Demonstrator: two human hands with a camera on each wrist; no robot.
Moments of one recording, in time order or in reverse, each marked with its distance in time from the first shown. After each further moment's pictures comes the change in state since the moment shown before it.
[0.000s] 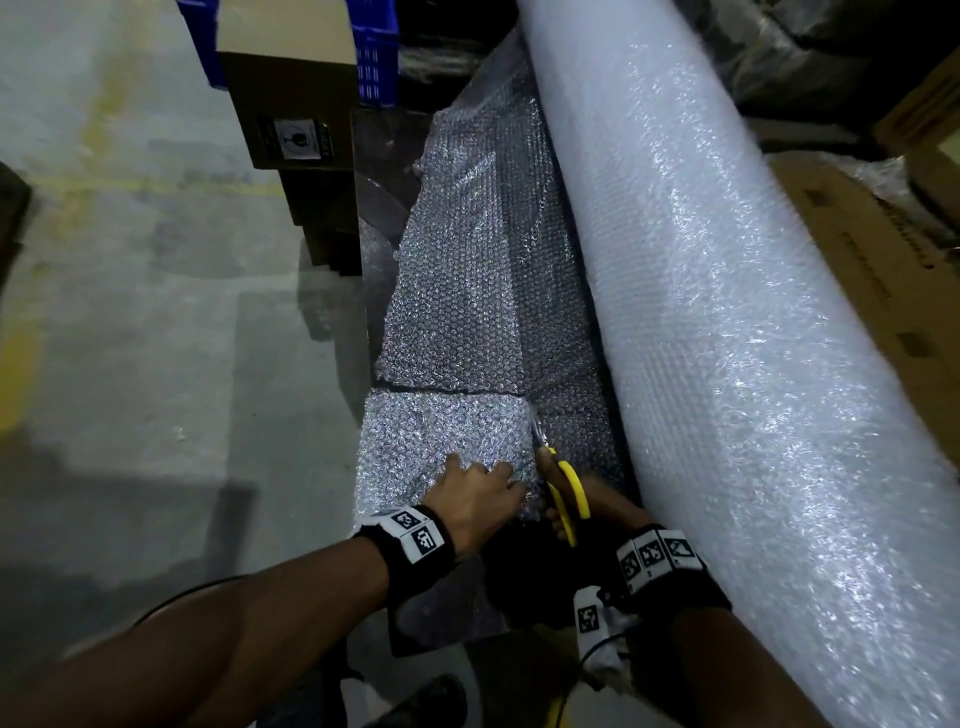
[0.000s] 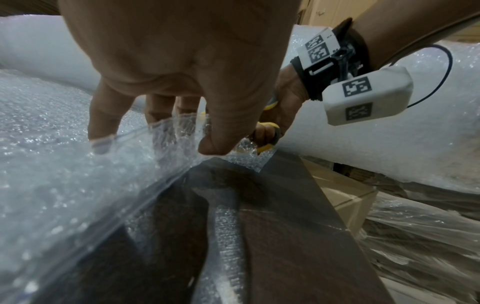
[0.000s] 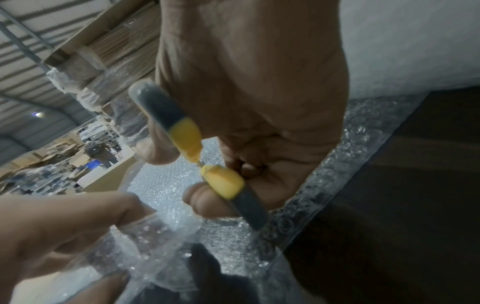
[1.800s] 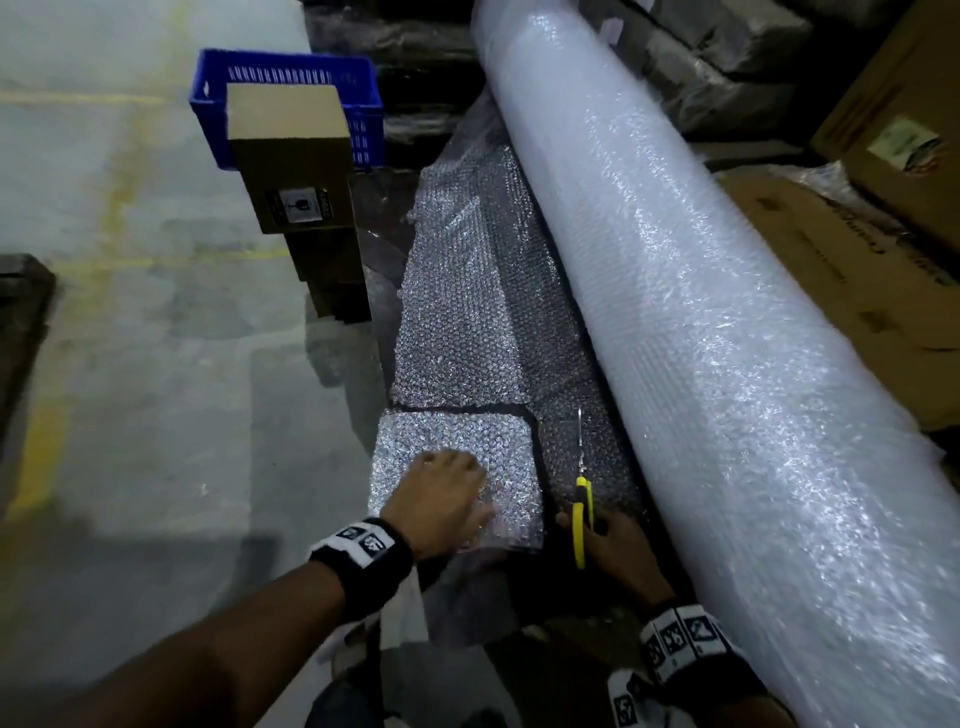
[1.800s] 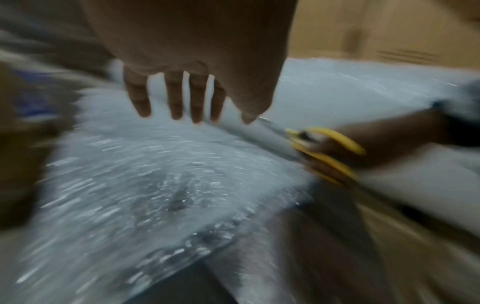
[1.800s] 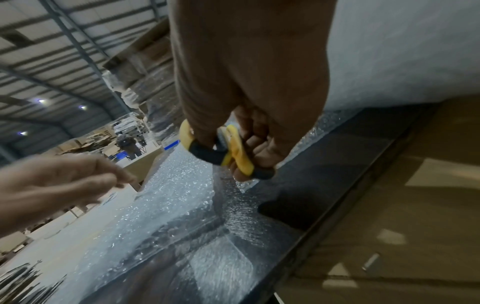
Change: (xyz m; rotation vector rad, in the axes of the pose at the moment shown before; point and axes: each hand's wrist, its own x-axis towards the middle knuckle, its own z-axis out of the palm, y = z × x) left_hand -0.052 -0.045 0.003 -0.061 0.224 -0.031; right_hand -0.034 0.074 0.003 -0.108 0.269 -0.427
